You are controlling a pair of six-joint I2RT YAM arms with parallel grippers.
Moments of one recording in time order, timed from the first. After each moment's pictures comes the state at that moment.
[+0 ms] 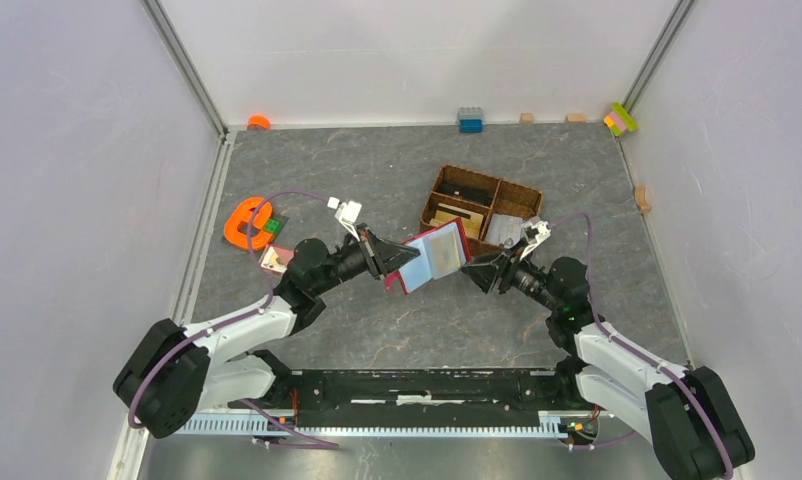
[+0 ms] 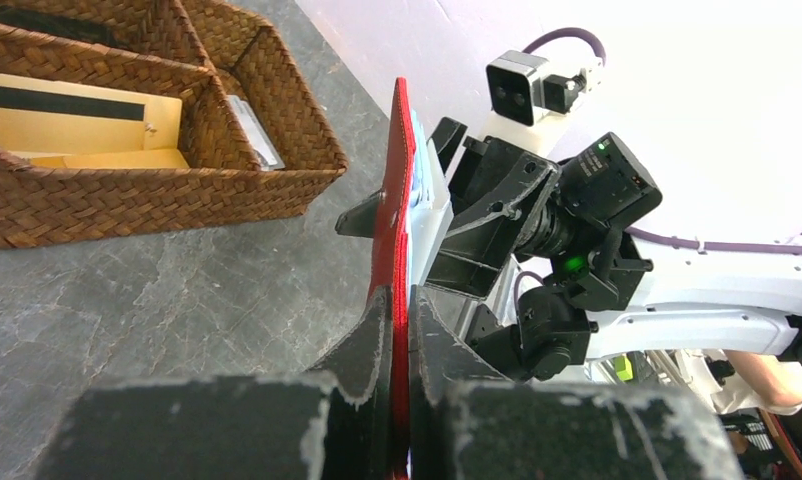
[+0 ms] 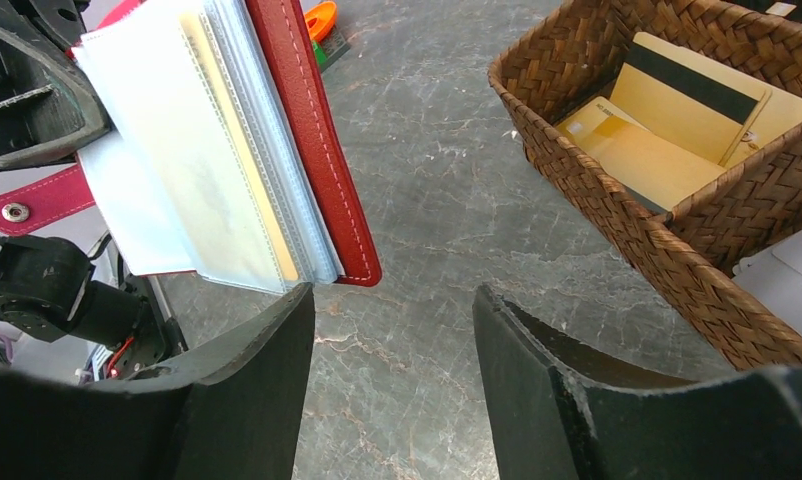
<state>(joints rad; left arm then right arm) -0.66 1.14 0.42 0.78 0.39 -0.78 0.37 0.94 0.16 0.70 -0.50 0.50</state>
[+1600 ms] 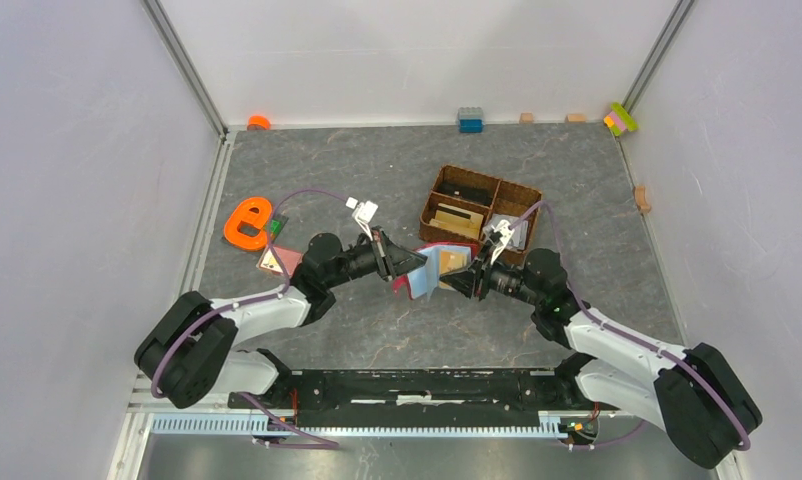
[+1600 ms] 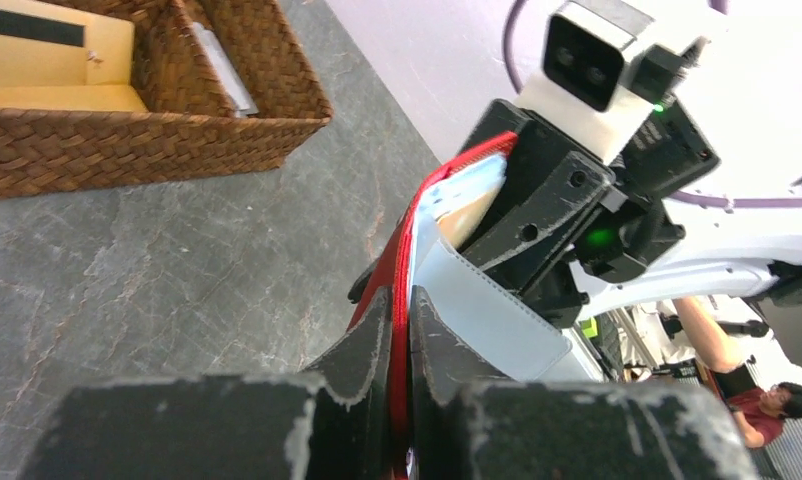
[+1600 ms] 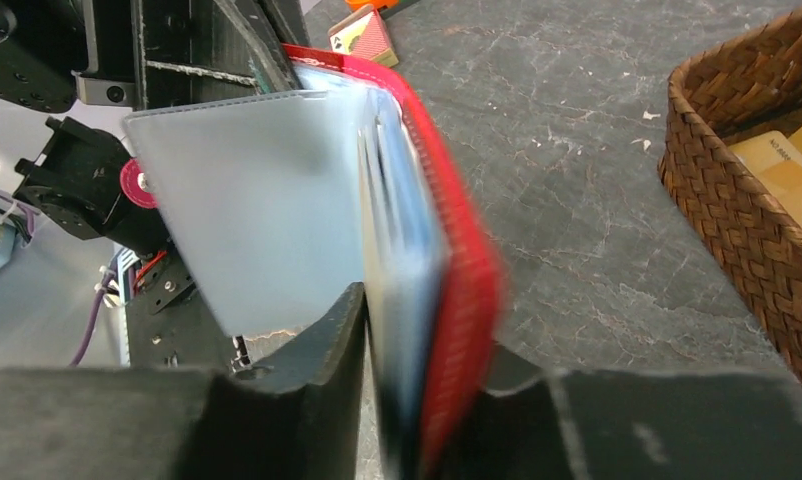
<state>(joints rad) -0.66 1.31 0.44 0.89 0.52 -0.84 0.58 1.01 0.28 0.61 -0.51 0.36</state>
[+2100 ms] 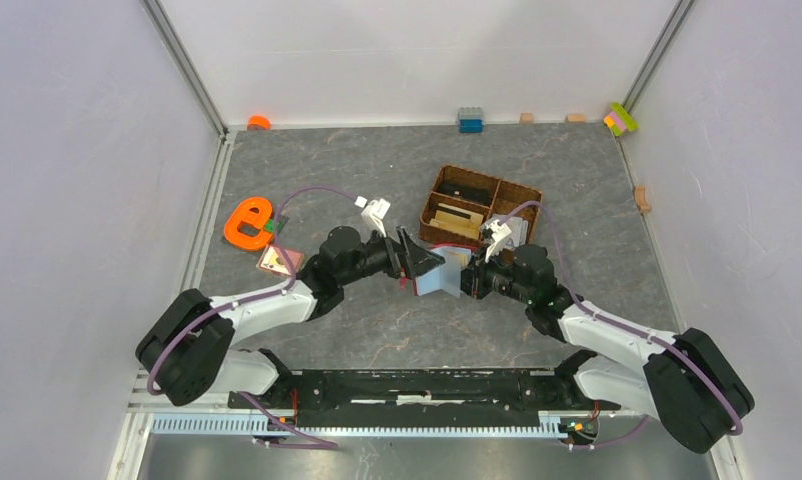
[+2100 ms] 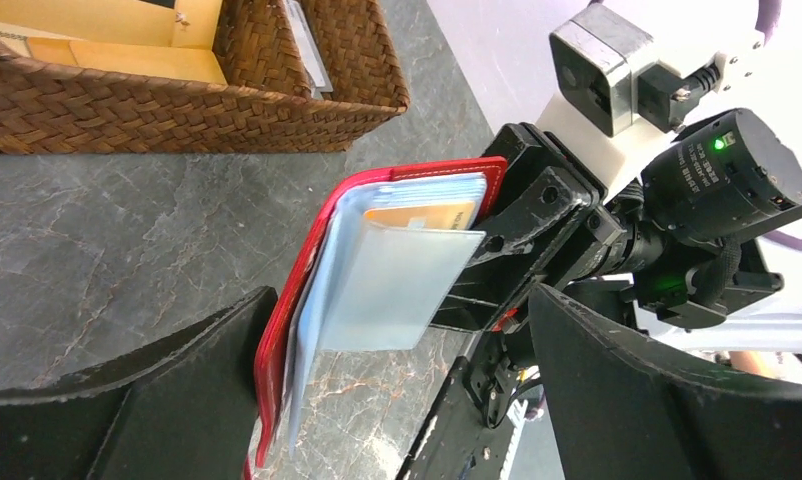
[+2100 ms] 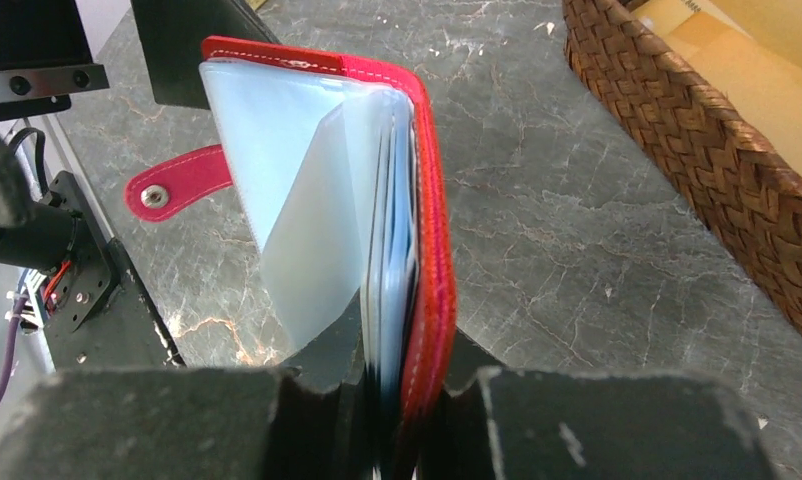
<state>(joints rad) -0.72 1.32 0.53 0.63 0.34 -0.81 0.59 1.09 0.32 0.44 -0.35 0.36</state>
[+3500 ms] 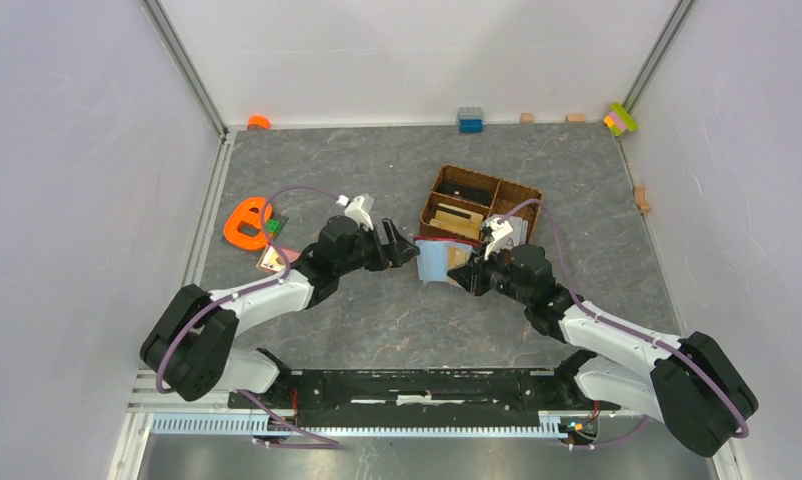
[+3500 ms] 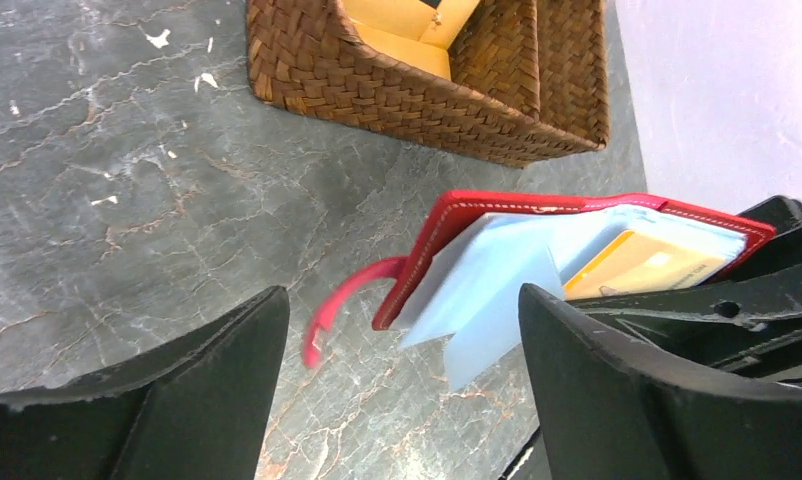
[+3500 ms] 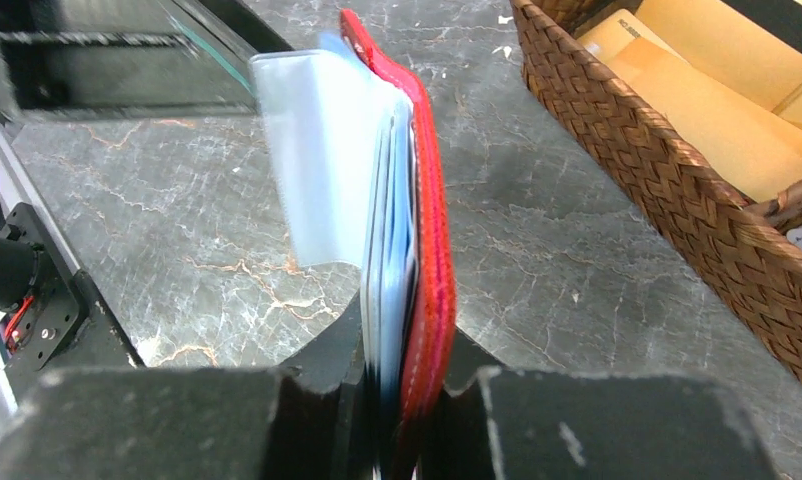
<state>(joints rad) -0.64 1.37 0.60 0.33 0.20 -0.73 0.63 1.07 0.34 0.40 -0.24 0.35</state>
